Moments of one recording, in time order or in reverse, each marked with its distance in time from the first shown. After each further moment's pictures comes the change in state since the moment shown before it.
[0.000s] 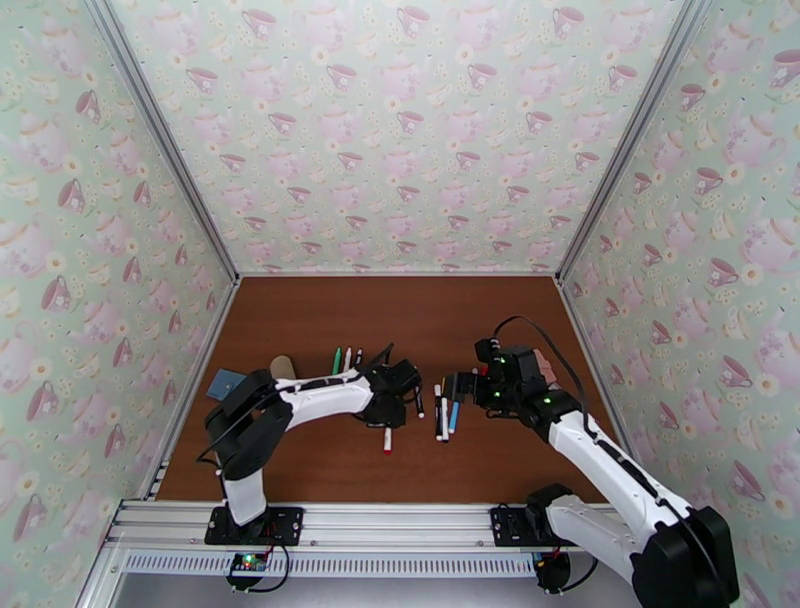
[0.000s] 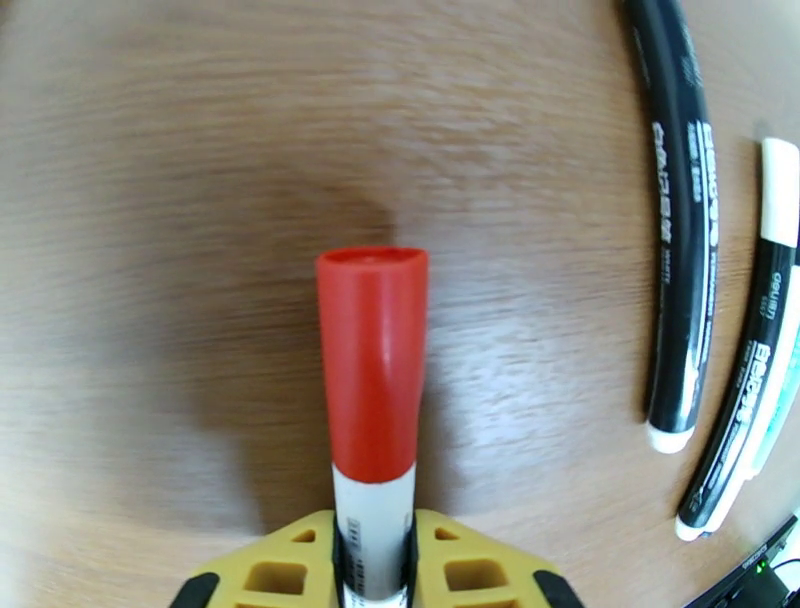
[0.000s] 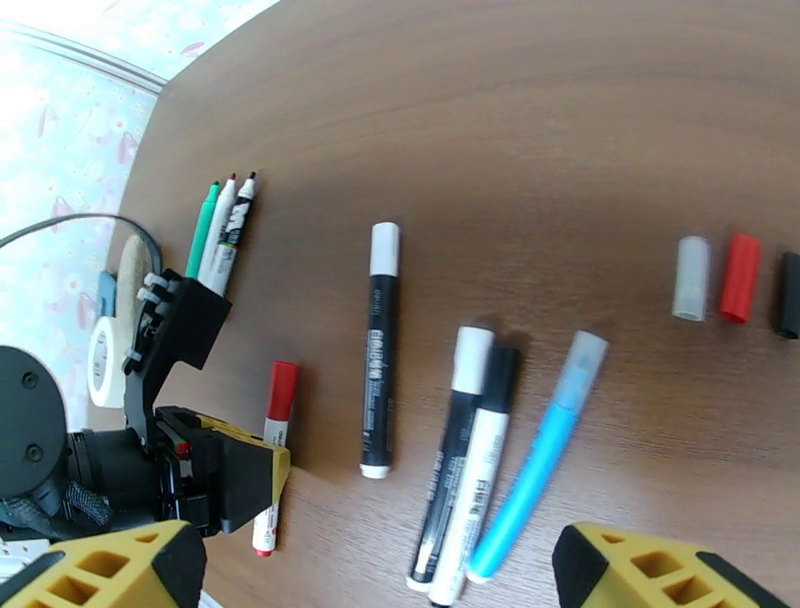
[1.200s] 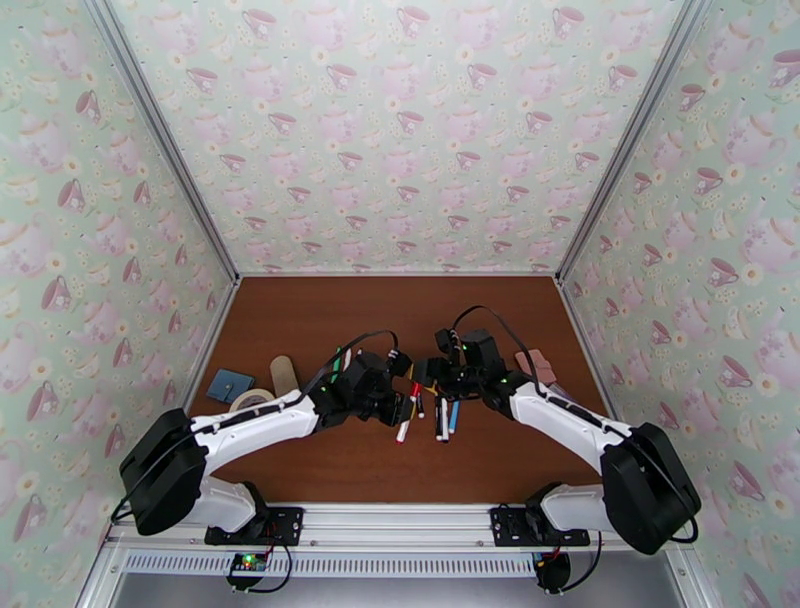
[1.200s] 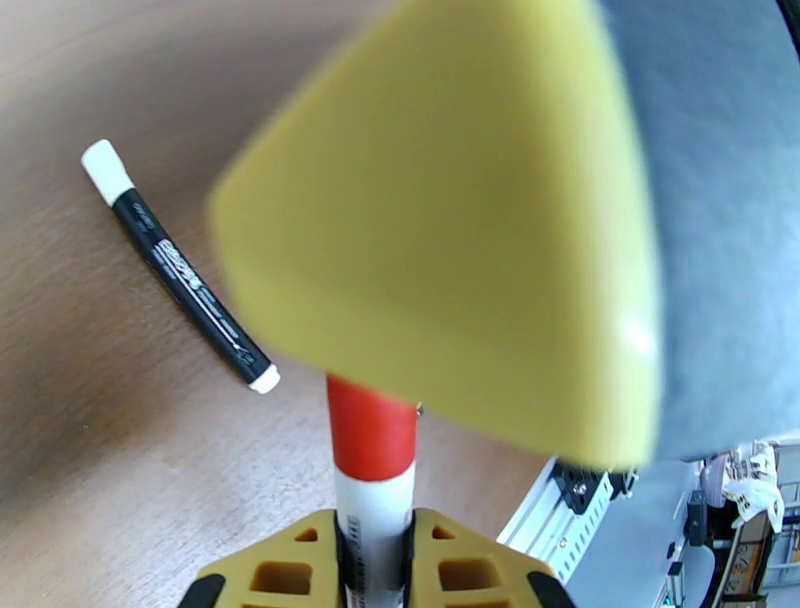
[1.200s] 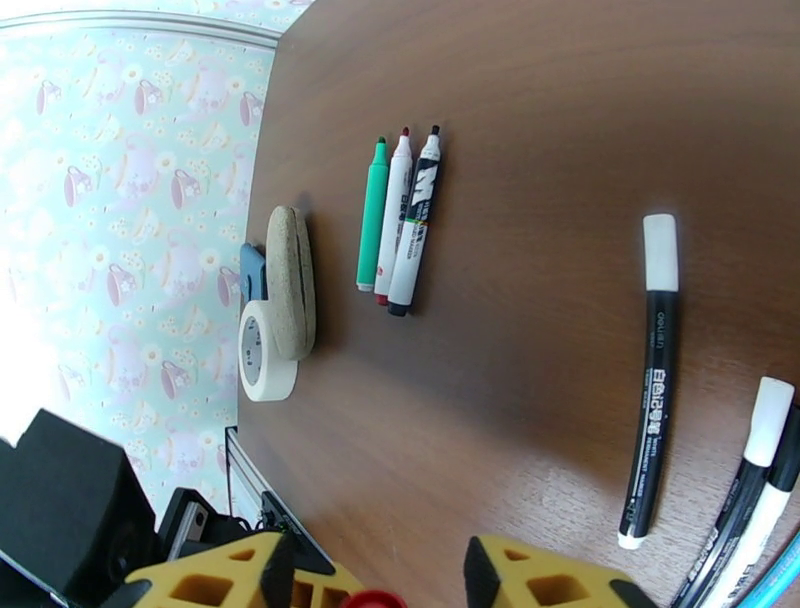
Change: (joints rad) left arm 0.022 -0.339 -0.253 0.473 0.366 0.341; right arm 0.178 0.303 0.096 0.335 -0.179 0.311
